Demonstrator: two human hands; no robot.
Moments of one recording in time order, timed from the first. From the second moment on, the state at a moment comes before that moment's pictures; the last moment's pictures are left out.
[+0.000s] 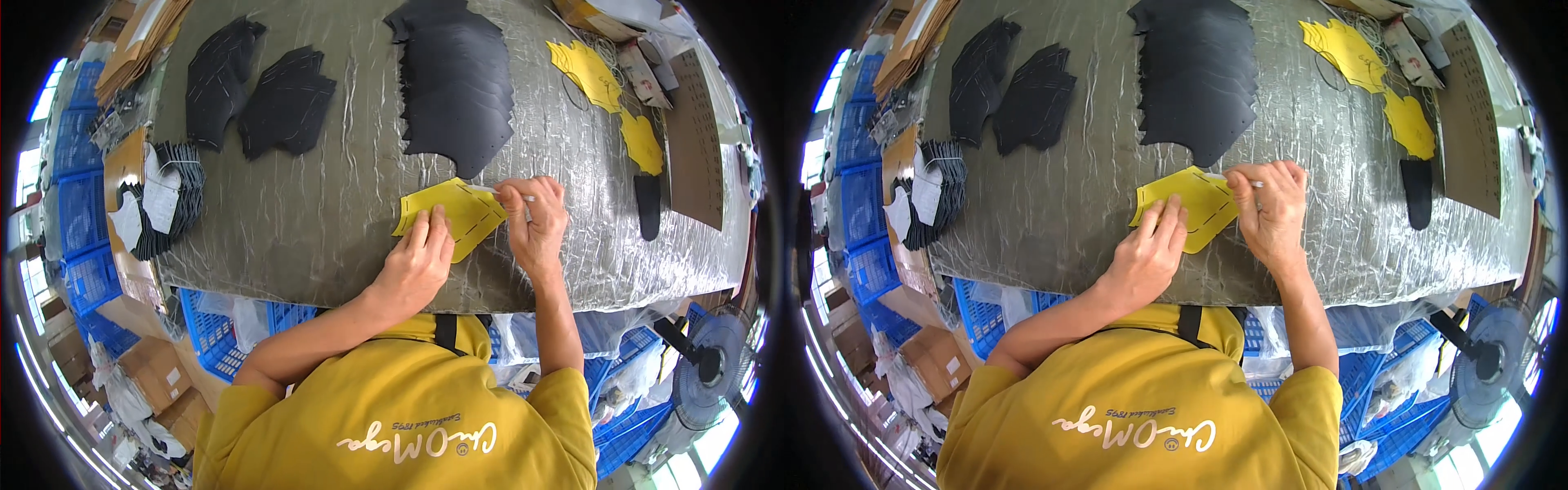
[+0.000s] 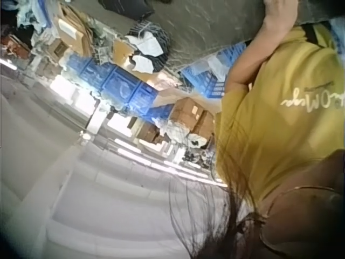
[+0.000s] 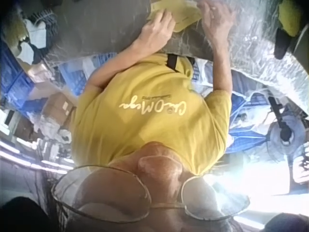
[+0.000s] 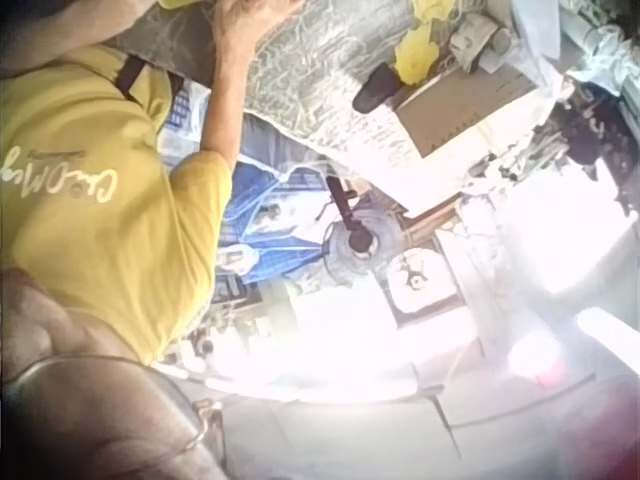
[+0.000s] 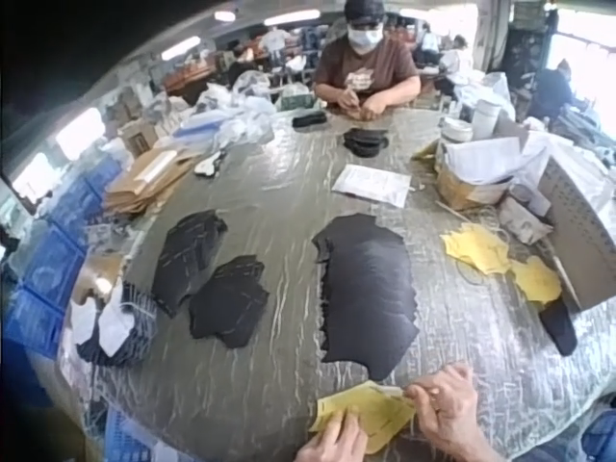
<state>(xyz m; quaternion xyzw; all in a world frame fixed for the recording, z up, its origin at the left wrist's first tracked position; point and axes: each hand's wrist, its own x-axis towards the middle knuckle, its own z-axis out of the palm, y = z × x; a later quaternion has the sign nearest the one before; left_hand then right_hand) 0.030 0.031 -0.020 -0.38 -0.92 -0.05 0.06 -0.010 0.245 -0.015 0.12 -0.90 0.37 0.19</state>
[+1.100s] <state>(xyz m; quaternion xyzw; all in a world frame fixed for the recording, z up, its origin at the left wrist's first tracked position) 0.021 0.030 -0.009 -0.32 -0.93 -0.19 -0.03 0.048 0.233 -0.015 0.15 -0.89 0.41 0.15</state>
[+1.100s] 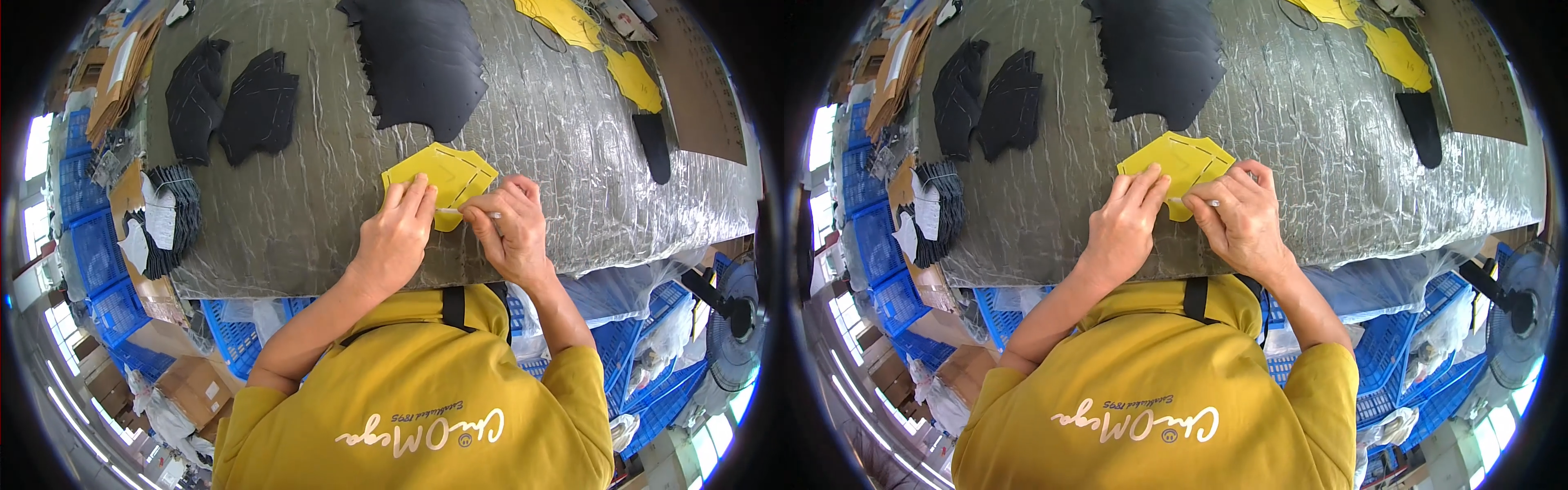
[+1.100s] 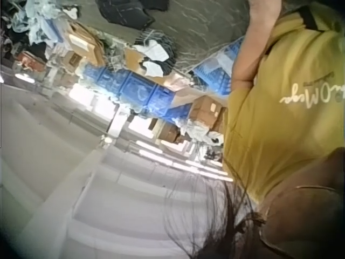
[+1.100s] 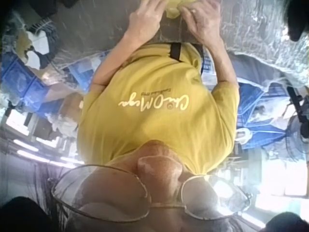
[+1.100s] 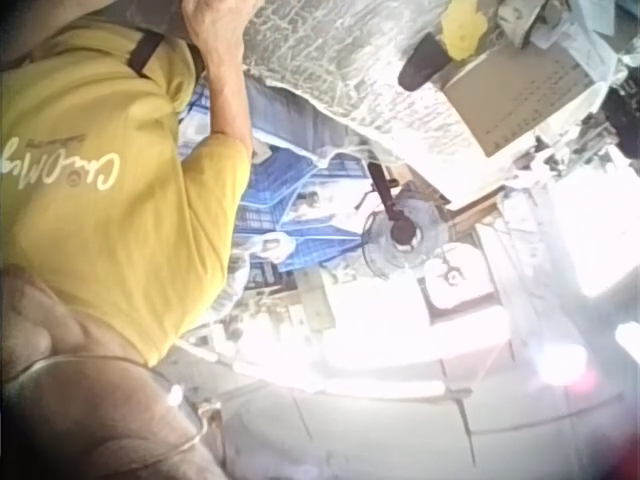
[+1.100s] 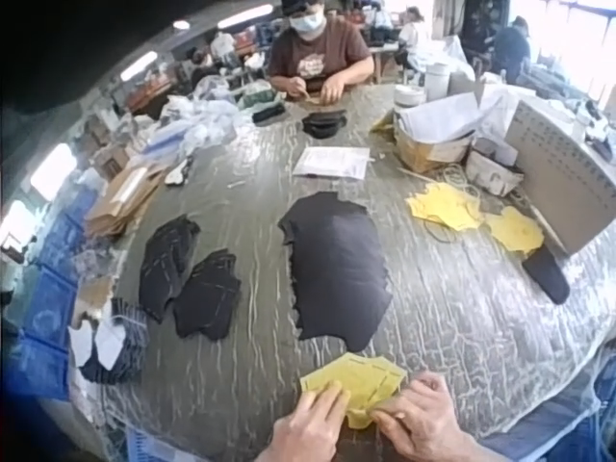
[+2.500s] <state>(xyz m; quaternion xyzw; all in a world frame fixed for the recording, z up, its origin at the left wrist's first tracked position) 0.026 0.032 -0.007 -0.32 -0.93 -0.15 -0.03 0.016 0.265 -0.010 -0.03 -0.87 0.45 0.21</state>
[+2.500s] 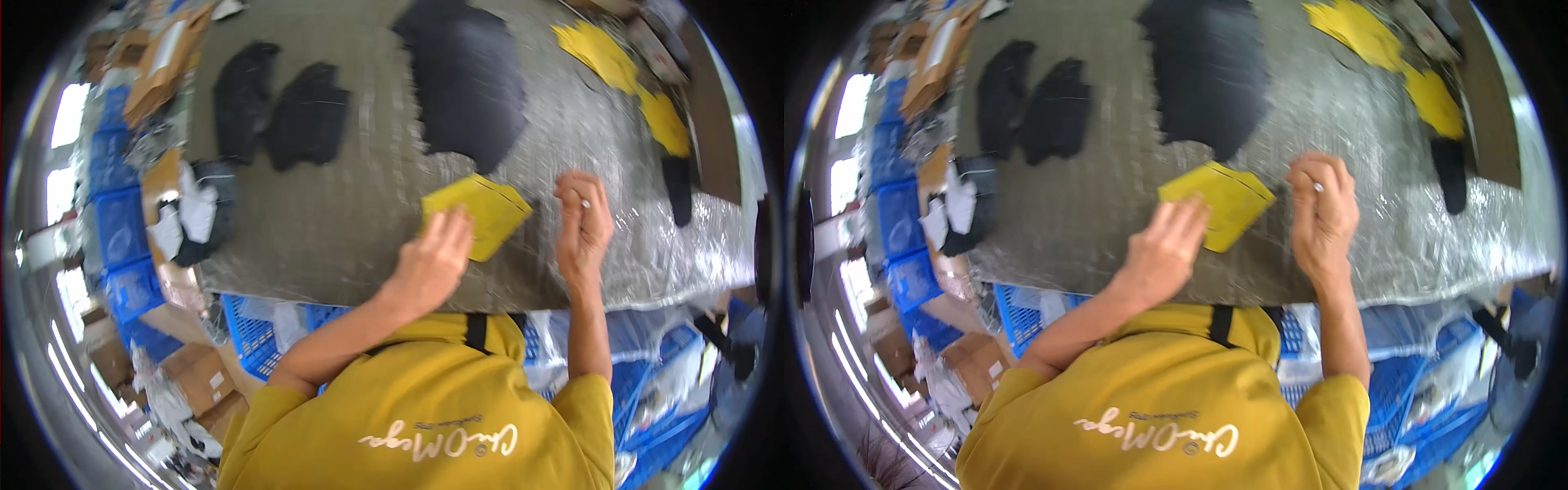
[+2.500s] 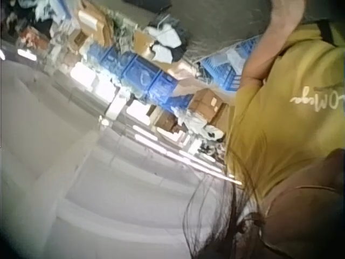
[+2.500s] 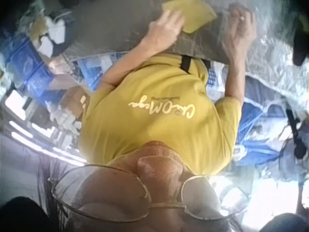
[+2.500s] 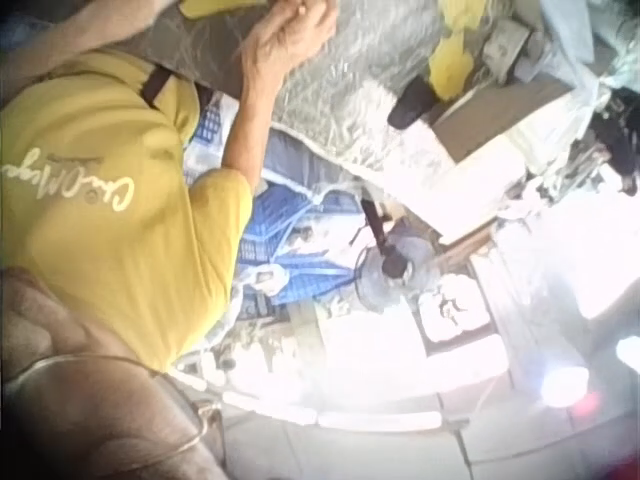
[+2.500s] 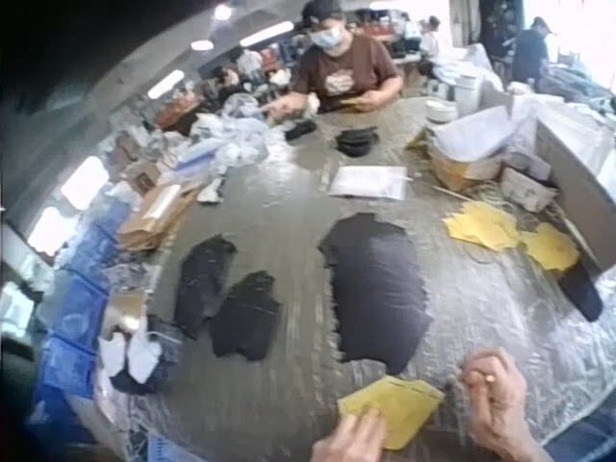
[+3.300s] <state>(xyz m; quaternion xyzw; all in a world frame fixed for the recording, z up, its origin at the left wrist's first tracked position) 0.027 0.021 -0.031 -0.31 -0.91 -0.26 0.05 0.003 0.251 -0.006 -0.09 -0.86 0.51 -0.06</state>
